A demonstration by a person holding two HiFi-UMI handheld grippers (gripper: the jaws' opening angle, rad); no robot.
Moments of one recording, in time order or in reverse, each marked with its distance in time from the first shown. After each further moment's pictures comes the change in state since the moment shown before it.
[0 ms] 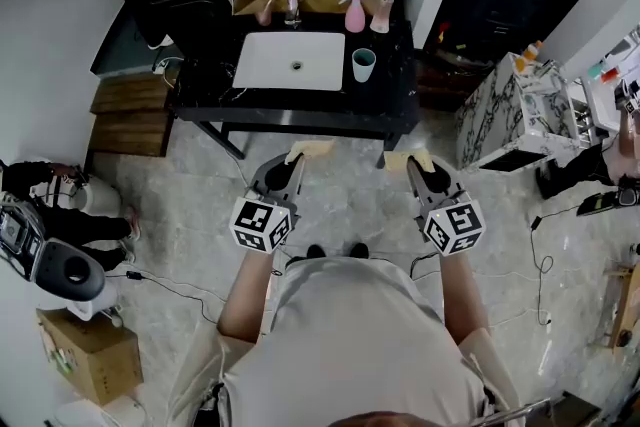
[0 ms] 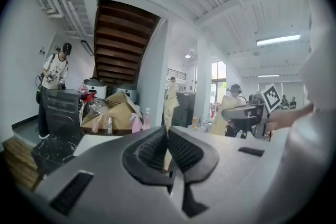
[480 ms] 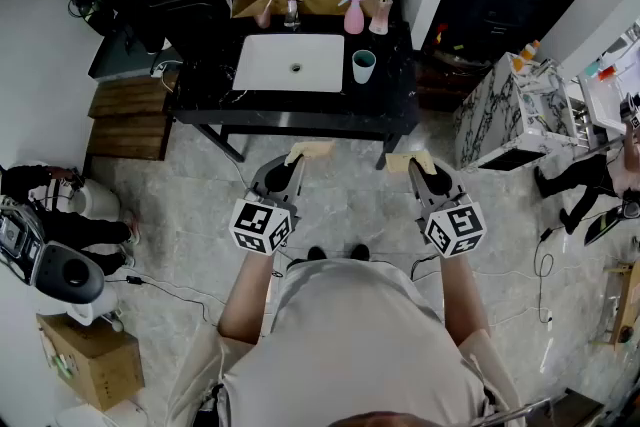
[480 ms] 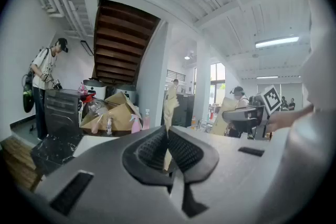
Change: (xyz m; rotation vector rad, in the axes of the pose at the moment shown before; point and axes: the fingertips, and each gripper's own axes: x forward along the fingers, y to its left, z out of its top) left arm -0.006 0.006 0.006 -0.007 -0.011 -0.011; right arm -0.001 0.006 0.003 -0.001 0.006 -0.023
